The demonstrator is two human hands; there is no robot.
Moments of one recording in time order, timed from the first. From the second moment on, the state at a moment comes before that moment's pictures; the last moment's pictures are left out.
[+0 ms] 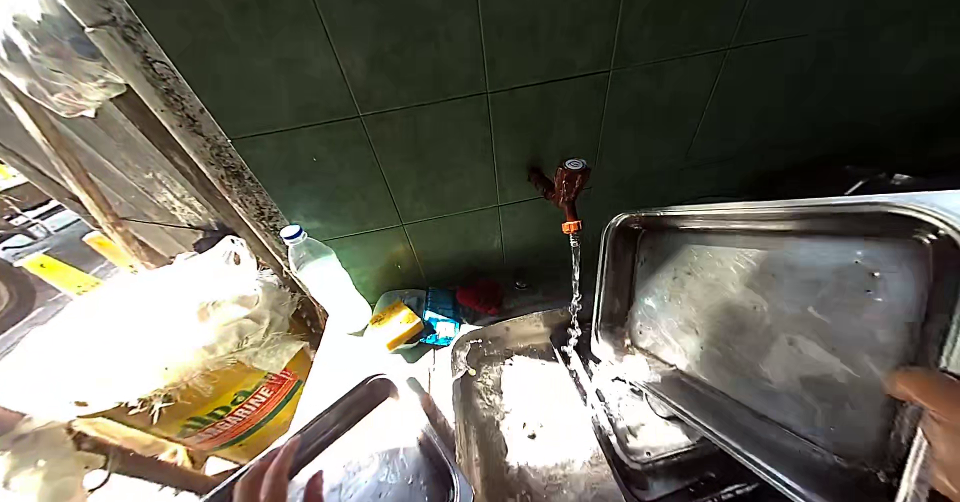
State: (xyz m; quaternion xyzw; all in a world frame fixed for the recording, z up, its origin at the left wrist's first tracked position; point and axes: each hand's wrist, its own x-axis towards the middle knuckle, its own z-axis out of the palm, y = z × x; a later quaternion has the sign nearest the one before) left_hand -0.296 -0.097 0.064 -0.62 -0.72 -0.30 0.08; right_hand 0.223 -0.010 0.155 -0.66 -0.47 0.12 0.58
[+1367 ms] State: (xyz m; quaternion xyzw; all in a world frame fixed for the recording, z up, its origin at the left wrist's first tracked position) left_hand -0.120 0.054 0.076 -0.24 -0.61 -0.40 -0.64; right_hand 0.254 0.008 0.122 -0.27 -0.90 -0.11 0.32
